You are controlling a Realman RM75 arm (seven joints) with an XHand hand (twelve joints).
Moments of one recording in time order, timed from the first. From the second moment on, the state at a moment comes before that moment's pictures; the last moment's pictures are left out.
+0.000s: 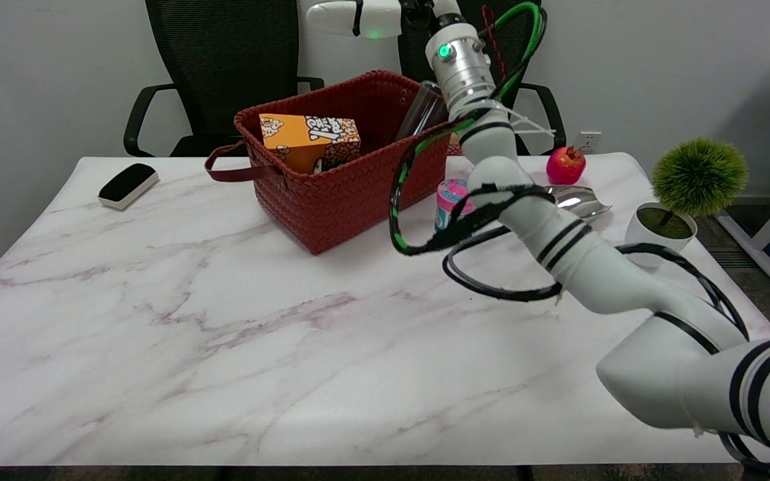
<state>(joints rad) 0.80 -1.32 -2.04 1.11 1.24 0.45 0.11</state>
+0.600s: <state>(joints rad) 0.37 -1.22 -2.05 1.55 1.19 0.60 0.15</state>
